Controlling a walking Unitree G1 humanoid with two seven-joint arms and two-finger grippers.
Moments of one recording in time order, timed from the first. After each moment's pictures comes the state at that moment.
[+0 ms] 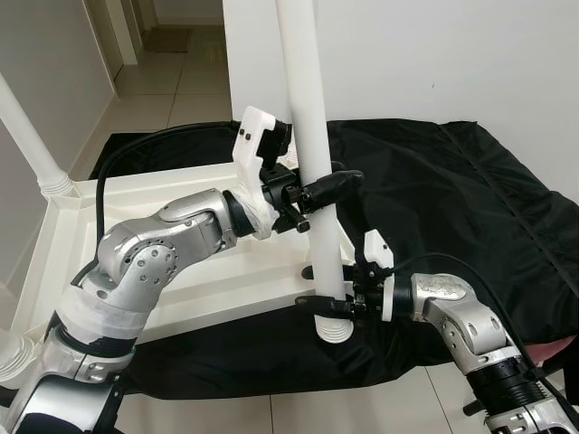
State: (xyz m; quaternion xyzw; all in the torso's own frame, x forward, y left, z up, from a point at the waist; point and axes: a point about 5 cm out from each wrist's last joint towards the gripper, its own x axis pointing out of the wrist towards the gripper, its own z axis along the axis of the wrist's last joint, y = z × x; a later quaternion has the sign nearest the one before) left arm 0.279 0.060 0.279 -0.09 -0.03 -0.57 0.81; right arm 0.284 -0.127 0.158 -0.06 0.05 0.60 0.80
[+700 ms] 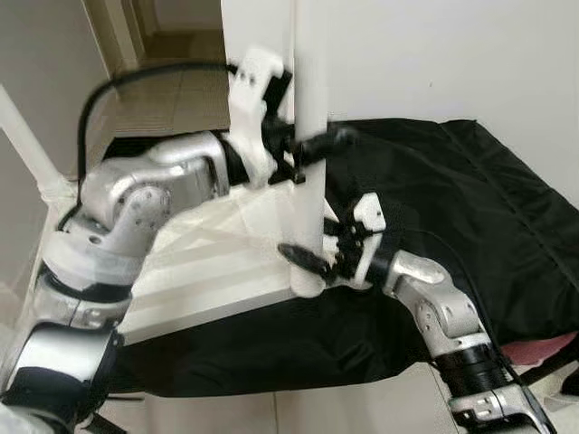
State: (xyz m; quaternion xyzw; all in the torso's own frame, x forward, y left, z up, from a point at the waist) left arm 0.309 0.062 0.327 -0.06 -0.04 -0.51 0.86; right arm 0.312 -0.098 0.186 -0.01 -0.05 0.44 0.89
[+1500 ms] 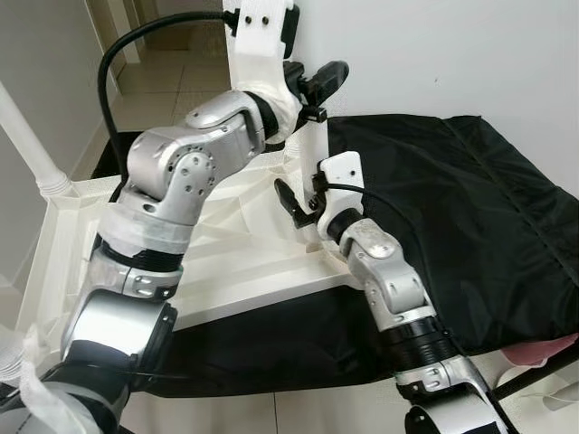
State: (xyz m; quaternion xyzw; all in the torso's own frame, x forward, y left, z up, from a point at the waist) left arm 0.331 0.030 0.350 -0.05 -0.10 -0.36 0.93; right arm 0.343 -0.055 0.208 -0.04 -0.09 0.19 0.98
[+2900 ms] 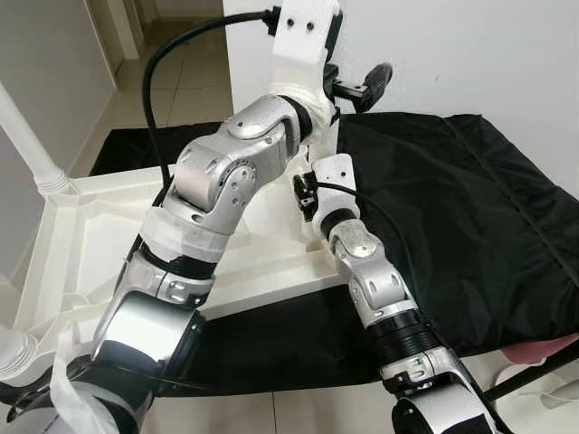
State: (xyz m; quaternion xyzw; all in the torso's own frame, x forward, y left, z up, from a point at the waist) left arm 0.320 0.011 0.353 -0.06 -0.15 -0.36 0.92; right arm 0.352 -0.060 0.201 -0.02 -0.07 0.12 0.99
